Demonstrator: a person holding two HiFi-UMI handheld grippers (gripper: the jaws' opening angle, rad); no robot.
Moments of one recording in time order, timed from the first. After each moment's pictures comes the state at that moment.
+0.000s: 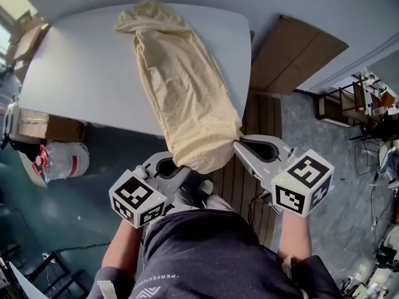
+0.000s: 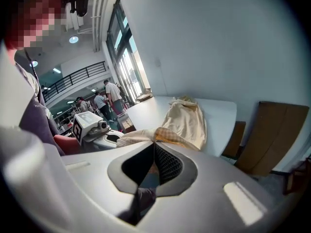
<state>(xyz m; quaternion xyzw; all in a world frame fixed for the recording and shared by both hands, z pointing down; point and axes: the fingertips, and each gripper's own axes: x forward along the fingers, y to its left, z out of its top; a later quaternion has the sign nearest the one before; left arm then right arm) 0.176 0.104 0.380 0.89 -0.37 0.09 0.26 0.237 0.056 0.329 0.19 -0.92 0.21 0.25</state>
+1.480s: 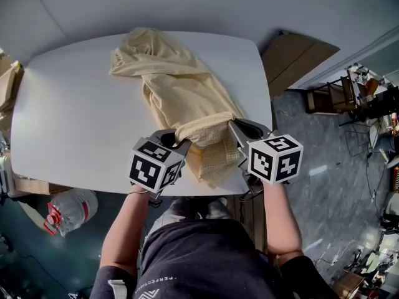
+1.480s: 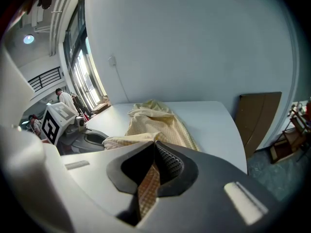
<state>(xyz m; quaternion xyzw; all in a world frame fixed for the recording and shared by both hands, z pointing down) -0.001 -0.125 0.435 0.86 -0.34 0.23 0.30 0.093 -0.161 0.392 0.41 -0.84 0.28 0.23</state>
